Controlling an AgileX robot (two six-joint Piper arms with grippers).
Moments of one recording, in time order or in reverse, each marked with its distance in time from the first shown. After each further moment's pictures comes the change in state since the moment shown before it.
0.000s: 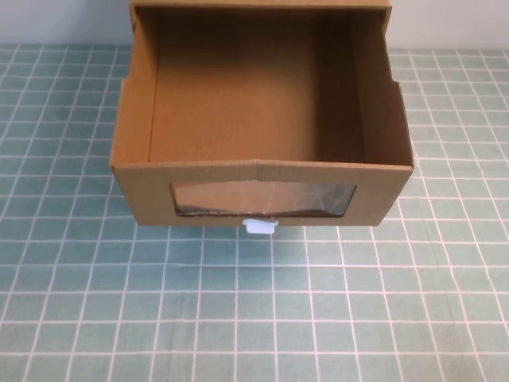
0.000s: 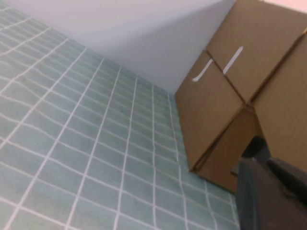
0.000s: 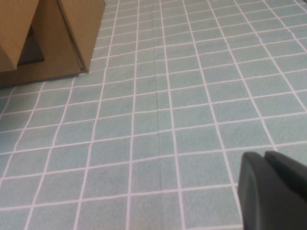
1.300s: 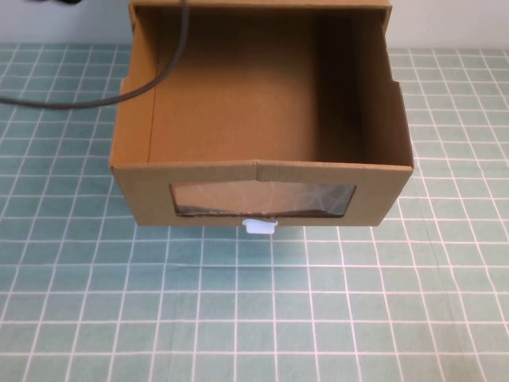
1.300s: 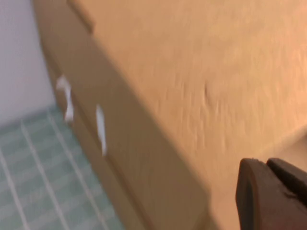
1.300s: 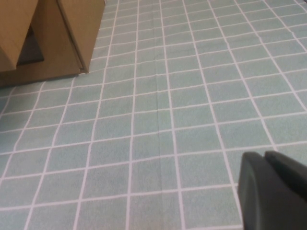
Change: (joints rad) right arm 0.000 0.000 0.000 0.000 0.000 0.000; left arm -0.089 1.614 -1.694 -0.300 0.671 0.864
